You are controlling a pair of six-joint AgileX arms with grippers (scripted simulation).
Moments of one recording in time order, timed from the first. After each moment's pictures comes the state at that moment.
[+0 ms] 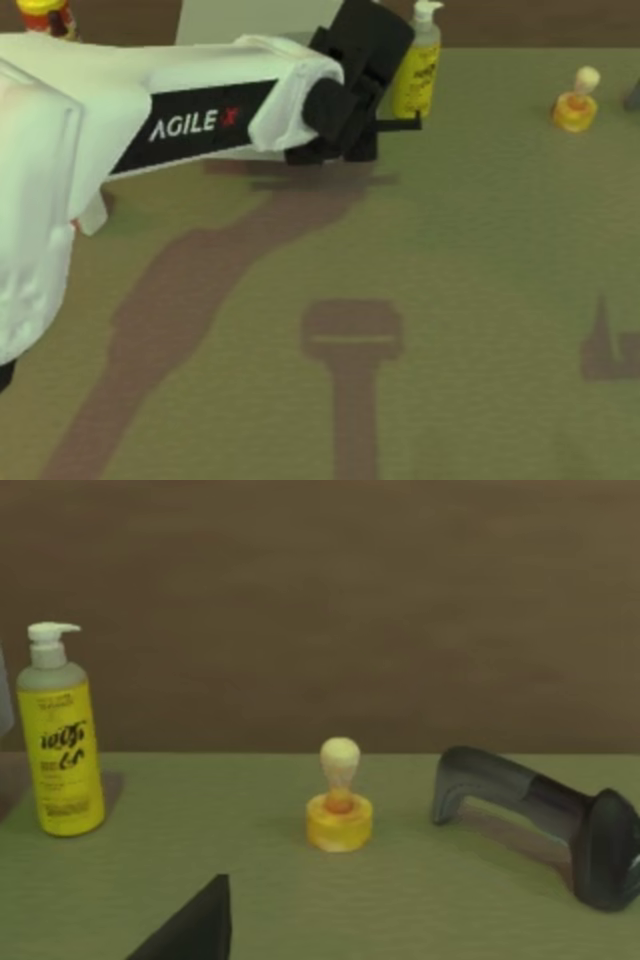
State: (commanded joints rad) left arm -0.65 2.20 1.67 -0.43 -0.39 -0.54; right arm 0.00 0.00 0.00 0.00 0.00 0.00
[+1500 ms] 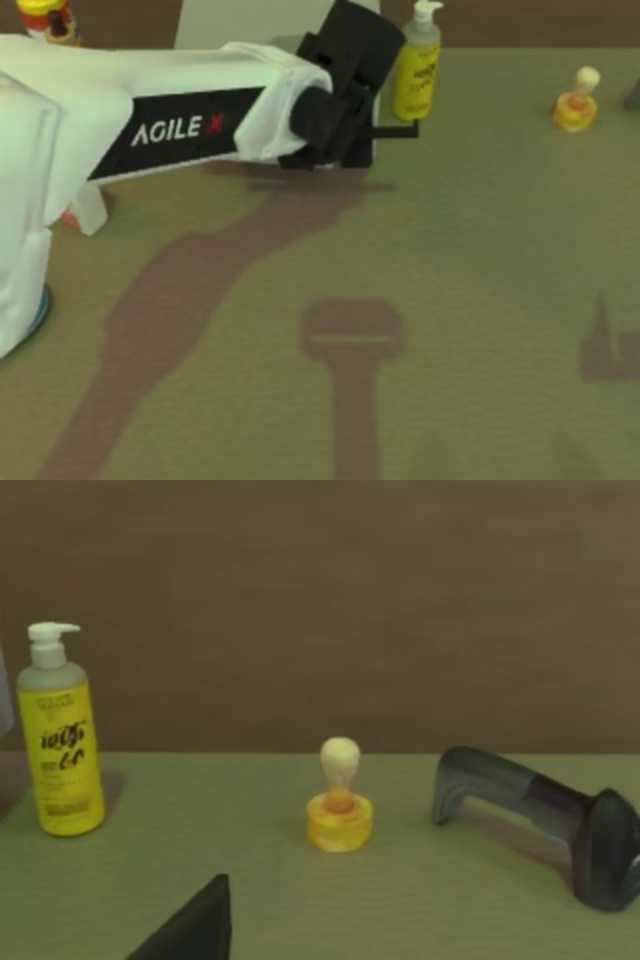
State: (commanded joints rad) left arm -0.64 2.15 1.59 -0.38 -0.36 -0.49; right arm 0.00 0.00 0.00 0.00 0.00 0.00
